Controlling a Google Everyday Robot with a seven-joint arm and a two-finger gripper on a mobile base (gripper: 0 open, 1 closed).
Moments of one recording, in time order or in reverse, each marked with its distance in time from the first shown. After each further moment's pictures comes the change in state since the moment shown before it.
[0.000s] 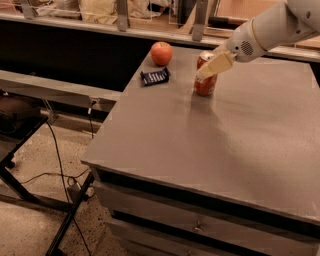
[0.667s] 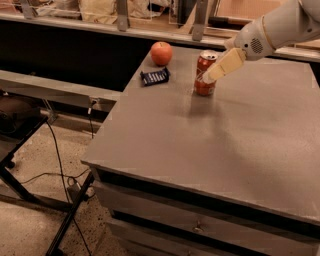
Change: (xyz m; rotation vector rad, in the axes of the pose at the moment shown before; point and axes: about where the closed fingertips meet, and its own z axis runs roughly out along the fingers) arm 0.003 0.001 -0.017 -0.045 -0.044 0.007
